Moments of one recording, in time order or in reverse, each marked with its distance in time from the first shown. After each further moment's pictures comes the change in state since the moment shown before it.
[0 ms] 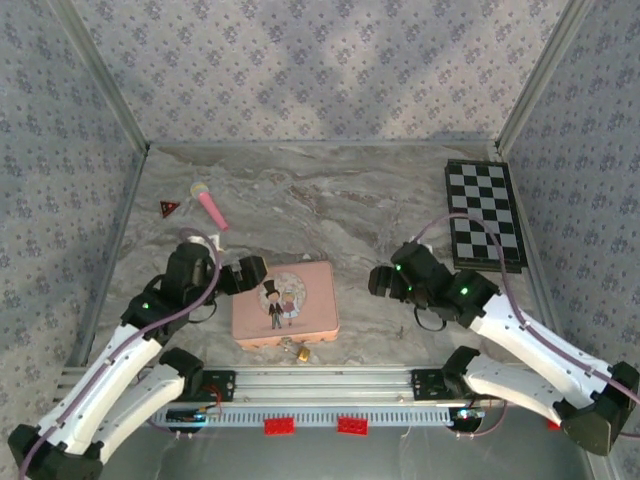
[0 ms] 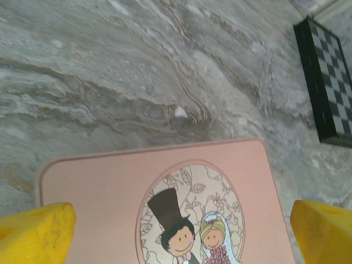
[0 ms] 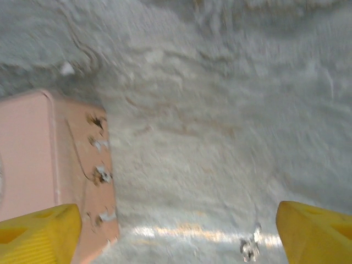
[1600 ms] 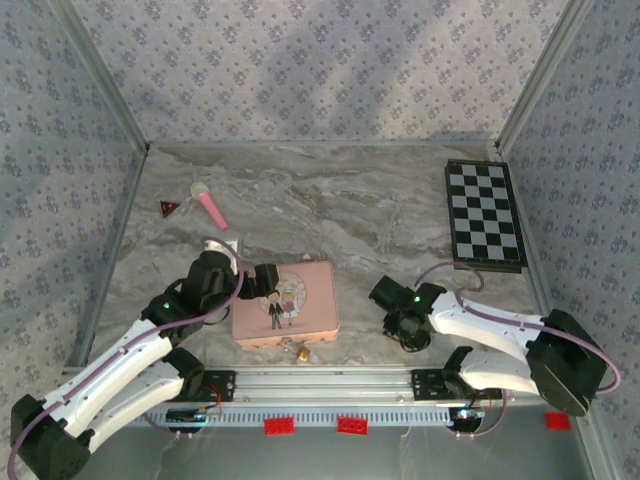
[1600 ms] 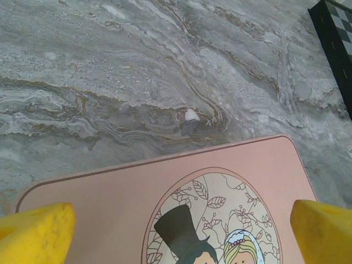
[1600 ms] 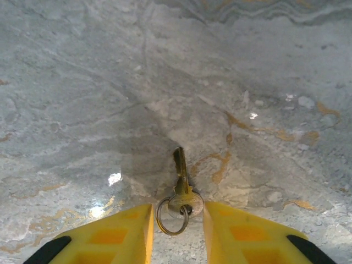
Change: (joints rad) left arm -0.115 0.053 -0.096 0.174 -0.151 0.045; right arm 0.048 0.278 -0.269 0.091 -0.163 0.469
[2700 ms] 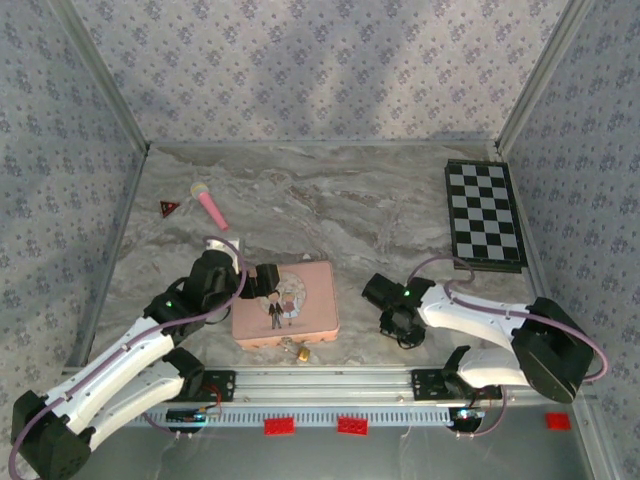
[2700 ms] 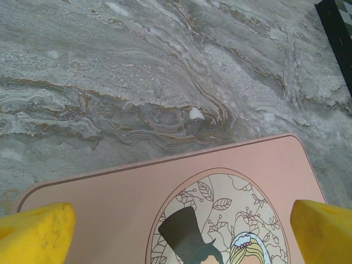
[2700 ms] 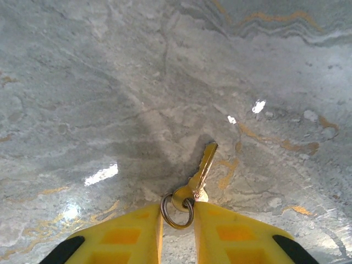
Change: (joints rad) left arm 0.000 0.026 0.000 0.009 -0.008 0.009; right arm 0.013 0.088 0.056 -0.036 0.029 -0.058
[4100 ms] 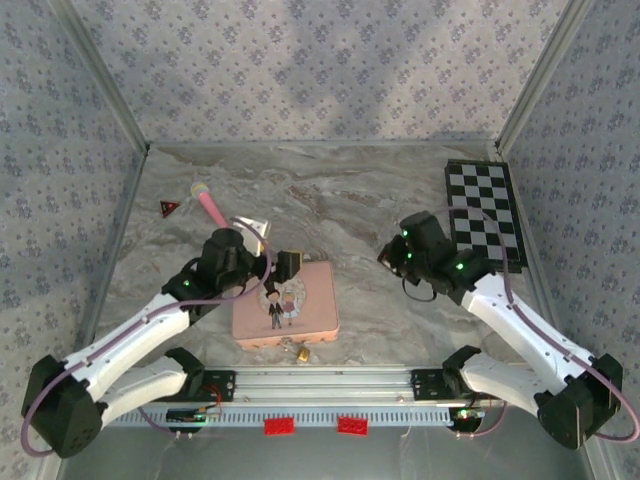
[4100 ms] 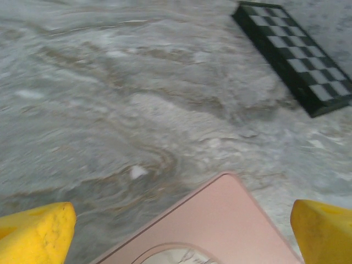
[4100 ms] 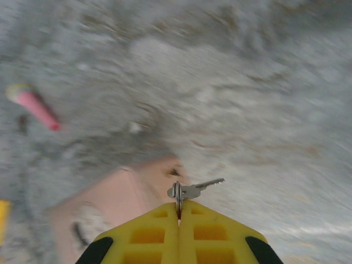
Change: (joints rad) left arm 0.003 0.233 0.113 0.285 0.210 0.275; right arm -0.312 -0.244 0.305 0.221 -0.122 -0.225
